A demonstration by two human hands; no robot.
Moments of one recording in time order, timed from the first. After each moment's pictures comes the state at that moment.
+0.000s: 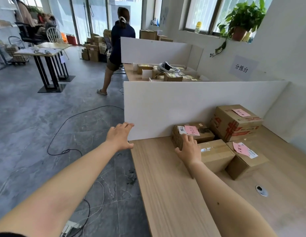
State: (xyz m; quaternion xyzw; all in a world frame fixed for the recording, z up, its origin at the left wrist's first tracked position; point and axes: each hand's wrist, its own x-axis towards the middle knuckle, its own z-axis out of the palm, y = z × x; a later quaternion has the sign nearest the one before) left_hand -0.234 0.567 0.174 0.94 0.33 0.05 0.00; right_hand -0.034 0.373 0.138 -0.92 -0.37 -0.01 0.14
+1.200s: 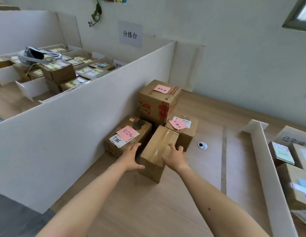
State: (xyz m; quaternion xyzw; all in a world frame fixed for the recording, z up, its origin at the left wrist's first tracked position) left_hand 0.061 0.537 0.066 0.94 -0.02 -0.13 0.31; right_hand 0.077 0.325 0.077 -0.96 0.06 0.14 0.22
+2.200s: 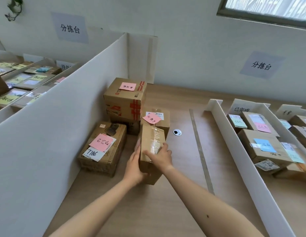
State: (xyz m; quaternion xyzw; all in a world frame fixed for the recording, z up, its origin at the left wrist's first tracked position) left_hand 0.056 0.480 0.051 0.86 -0.12 -0.11 0.48; right_hand 0.059 0.352 0.071 -0.86 0.28 0.05 0.43
